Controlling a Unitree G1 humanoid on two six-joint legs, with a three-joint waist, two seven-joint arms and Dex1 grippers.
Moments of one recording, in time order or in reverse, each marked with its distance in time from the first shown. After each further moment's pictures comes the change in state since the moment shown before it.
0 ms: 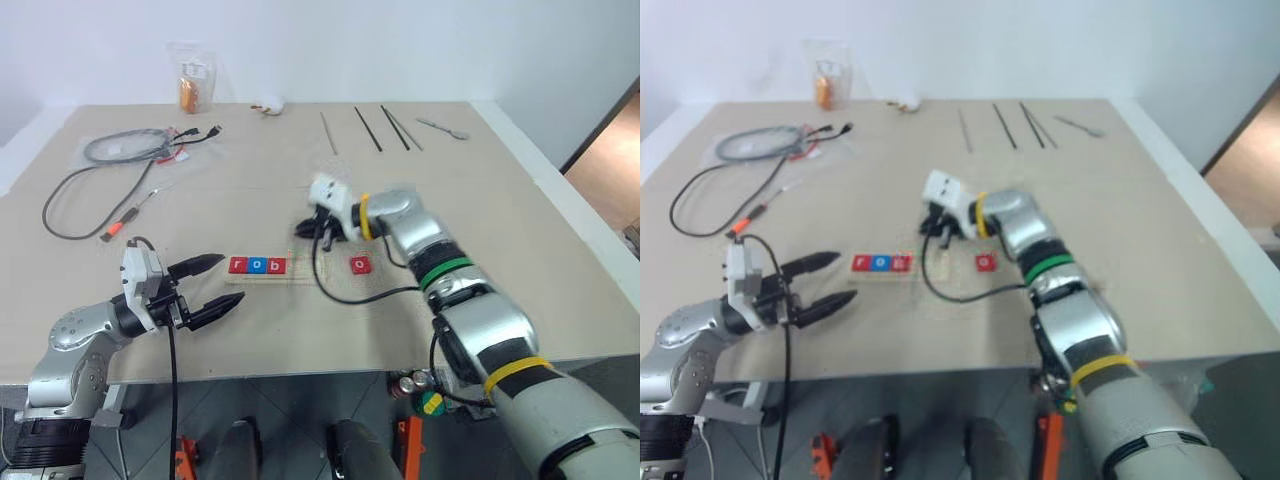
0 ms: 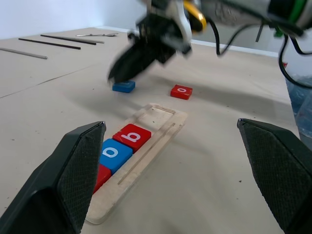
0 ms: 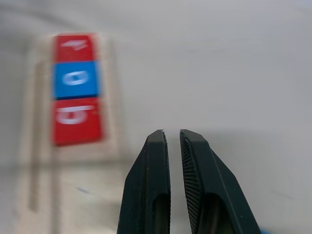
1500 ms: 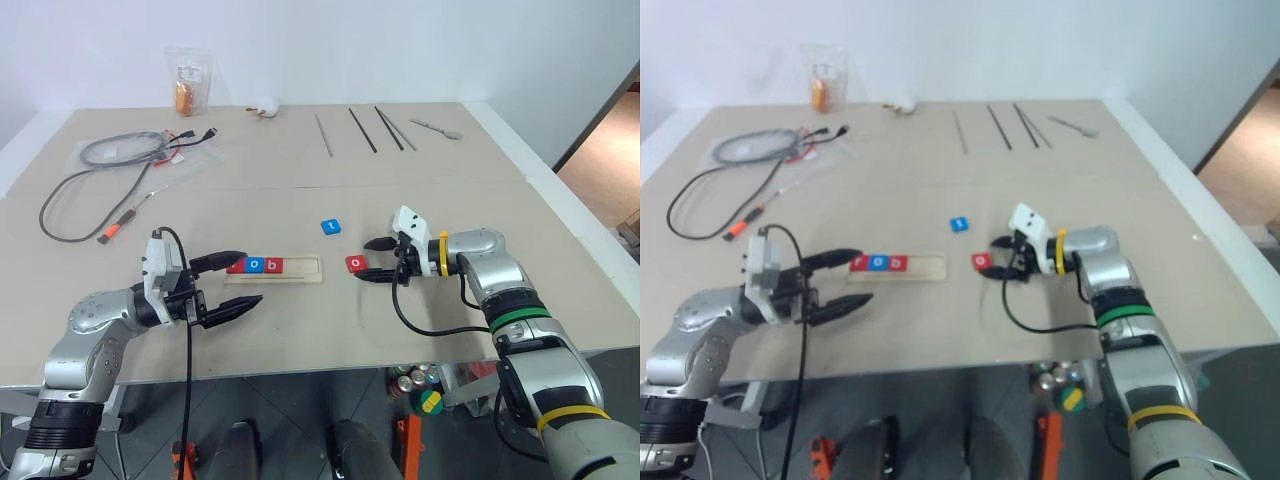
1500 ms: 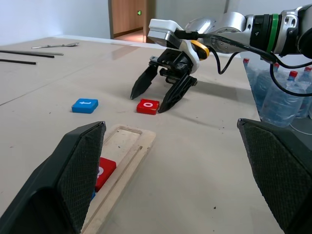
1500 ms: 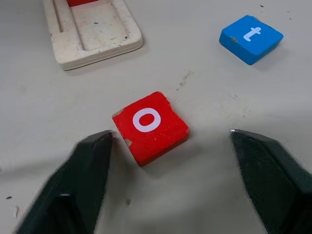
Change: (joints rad) left arm -0.081 0.000 -0.063 0.006 0.002 0.033 -0.052; right arm 0.354 -0.199 -0.058 -0.214 0.117 0.038 0.149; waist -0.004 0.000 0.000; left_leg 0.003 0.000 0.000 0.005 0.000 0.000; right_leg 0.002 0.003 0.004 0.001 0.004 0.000
